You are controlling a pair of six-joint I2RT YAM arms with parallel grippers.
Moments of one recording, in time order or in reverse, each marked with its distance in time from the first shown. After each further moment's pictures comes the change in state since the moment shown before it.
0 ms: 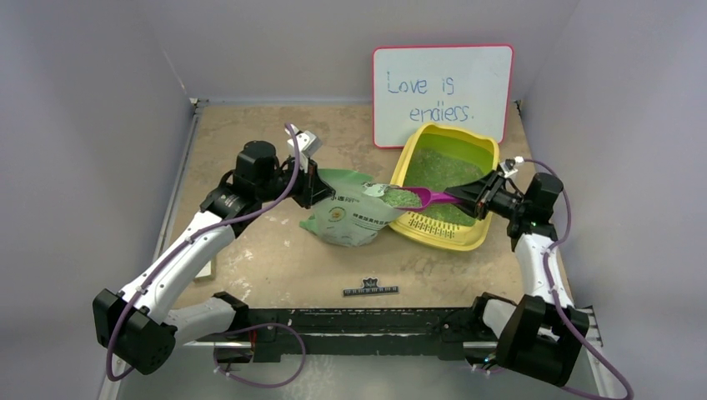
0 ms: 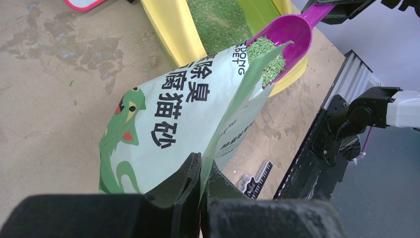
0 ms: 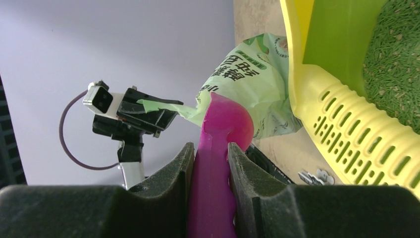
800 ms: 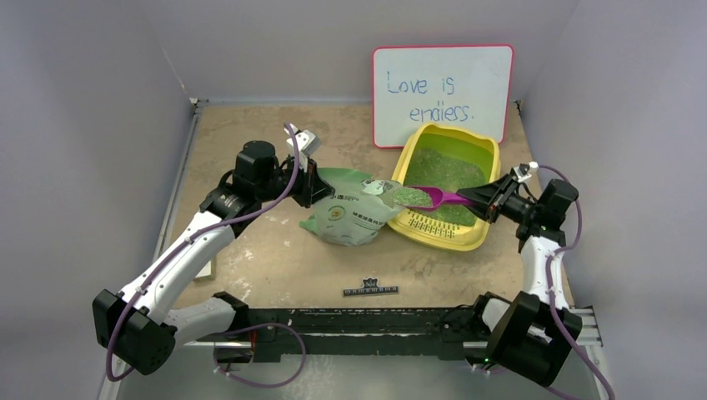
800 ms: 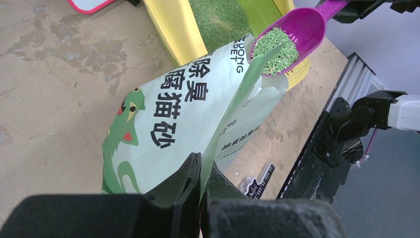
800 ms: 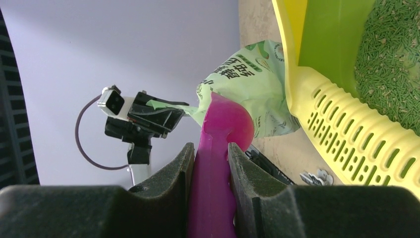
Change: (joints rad) left arm 0.001 -0.005 0.000 0.007 -0.013 0.000; right arm -0.153 -0.012 -0.002 -0.072 -0.099 -0.051
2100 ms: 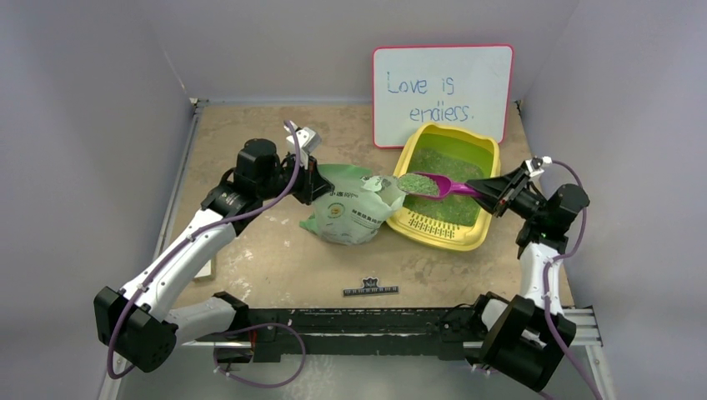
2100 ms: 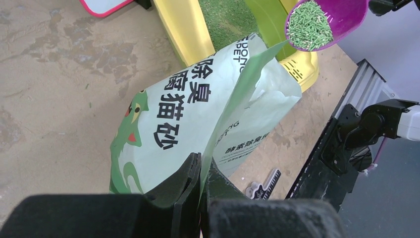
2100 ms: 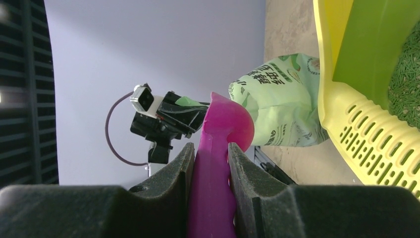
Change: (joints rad) left arm 0.000 0.016 0.011 0.006 -0.038 -0.001; right arm -0.048 -0.048 -0.060 0.449 -0.031 0.400
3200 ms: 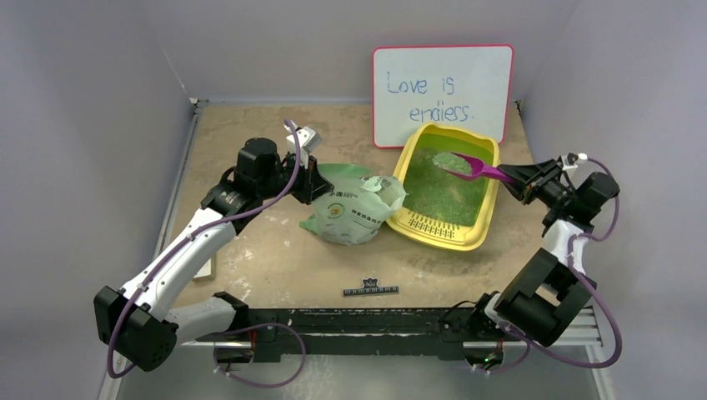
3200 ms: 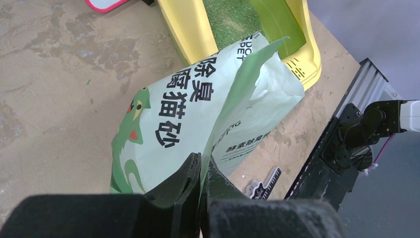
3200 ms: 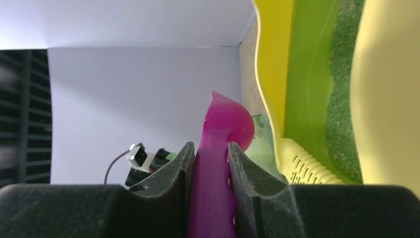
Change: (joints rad) left arm 0.000 0.006 0.016 -0.029 -0.013 0.001; right arm -0.180 0.276 0.166 -0.078 0.039 -0.178
